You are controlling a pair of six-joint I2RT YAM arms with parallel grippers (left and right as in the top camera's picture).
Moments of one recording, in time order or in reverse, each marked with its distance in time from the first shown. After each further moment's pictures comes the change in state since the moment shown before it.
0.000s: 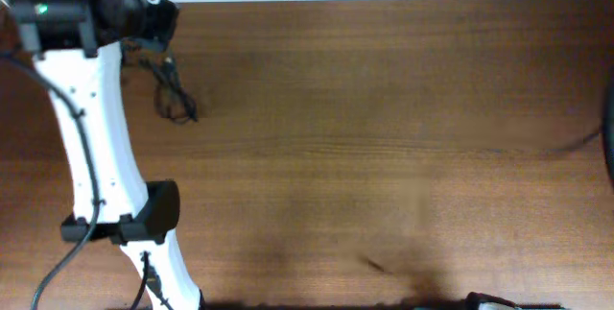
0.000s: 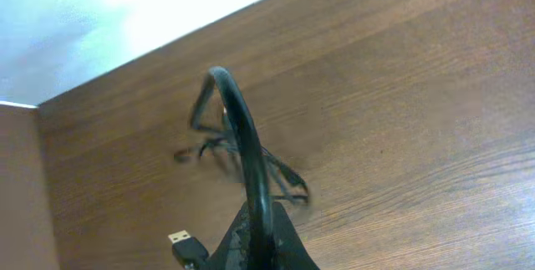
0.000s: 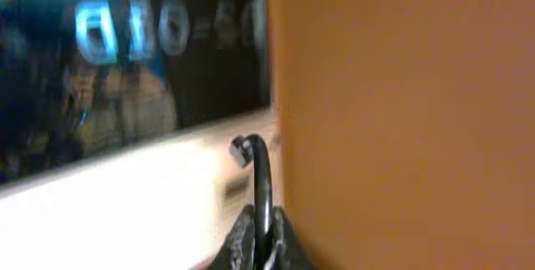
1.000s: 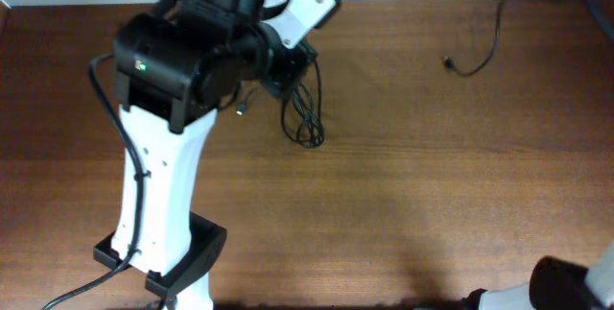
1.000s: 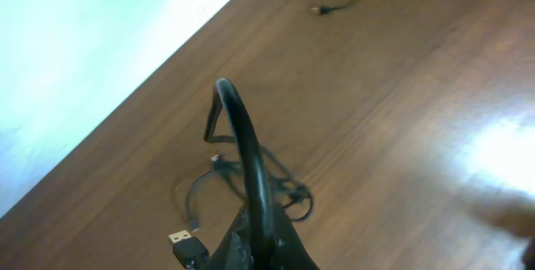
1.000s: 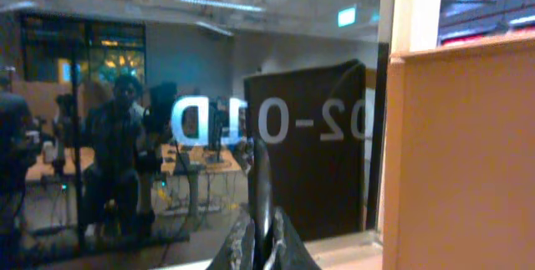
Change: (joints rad) left arm -0.517 -0.107 0.000 -0.002 0.107 -0.100; right arm -0.048 0.360 -0.004 0.706 -0.320 -0.072
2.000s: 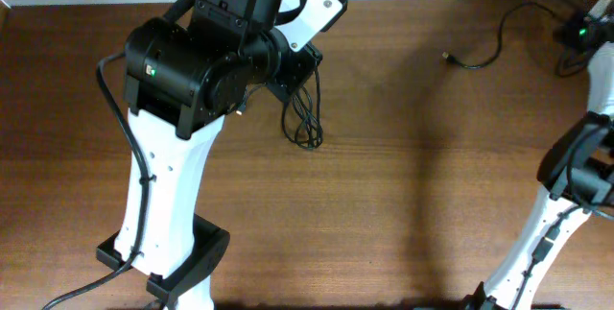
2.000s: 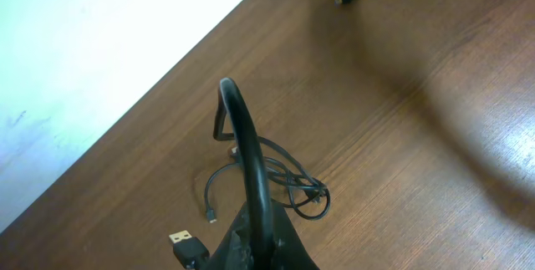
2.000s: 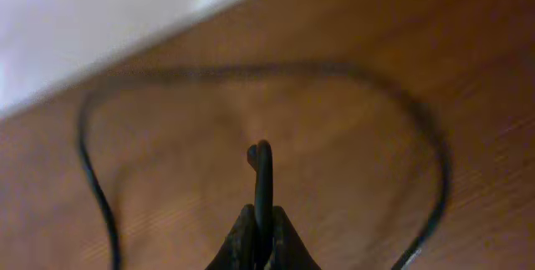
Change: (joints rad) left arm -0.029 0.000 0.000 0.000 -0.099 -0.007; right arm -0.158 0.870 0.000 -0.311 -0.139 0.112
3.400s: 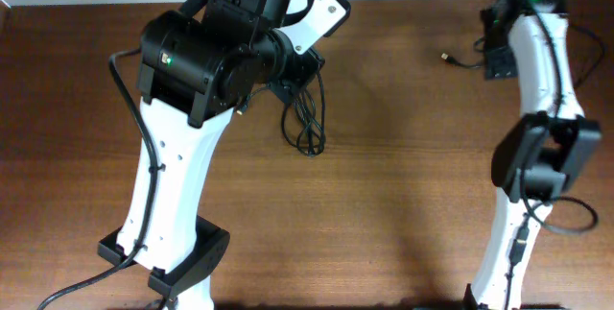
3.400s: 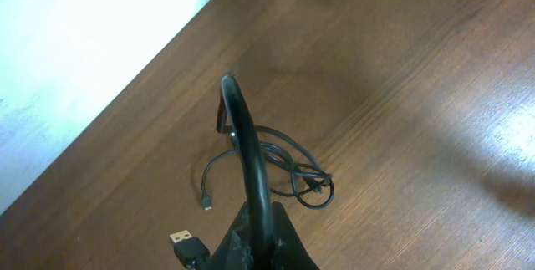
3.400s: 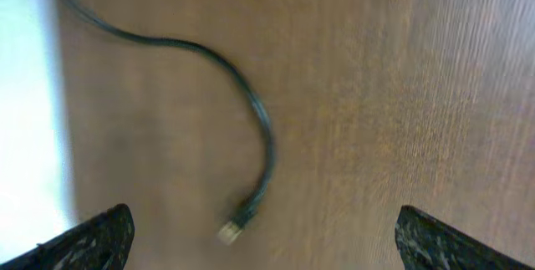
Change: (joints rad) left arm 0.000 0.000 -0.068 0.000 0.000 0.011; right arm 0.341 -0.126 -0.001 -0.536 0.323 1.347
